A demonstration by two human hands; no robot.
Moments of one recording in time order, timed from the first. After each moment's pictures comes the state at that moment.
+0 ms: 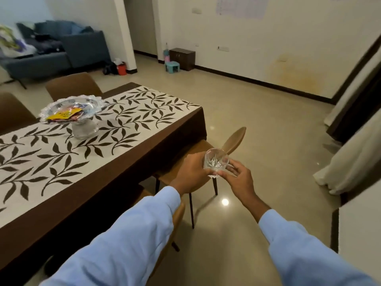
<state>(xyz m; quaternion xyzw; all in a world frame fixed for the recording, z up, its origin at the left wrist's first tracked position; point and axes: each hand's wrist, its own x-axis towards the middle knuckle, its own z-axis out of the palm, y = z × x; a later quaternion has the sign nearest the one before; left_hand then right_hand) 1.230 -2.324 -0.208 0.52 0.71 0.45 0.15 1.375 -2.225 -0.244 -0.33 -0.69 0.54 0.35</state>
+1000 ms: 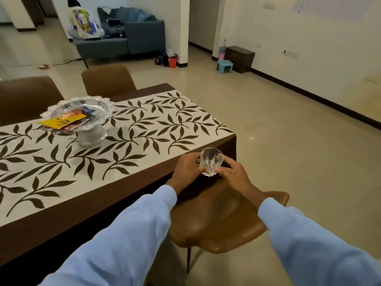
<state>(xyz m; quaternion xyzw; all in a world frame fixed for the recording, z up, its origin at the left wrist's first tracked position) 1.015 -2.104 -0.232 0.34 0.80 0.47 0.12 1.120 -1.946 -0.254 -0.19 -0.79 0.57 0.10</state>
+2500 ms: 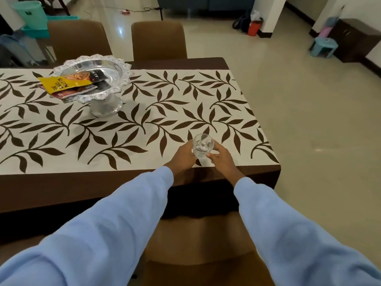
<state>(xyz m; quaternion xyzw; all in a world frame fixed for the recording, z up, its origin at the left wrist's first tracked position) 0.812 -2.001 -0.336 0.04 0.86 0.47 0.19 0.829 -1.843 -0.357 -0.08 -0.82 0.56 -0.07</state>
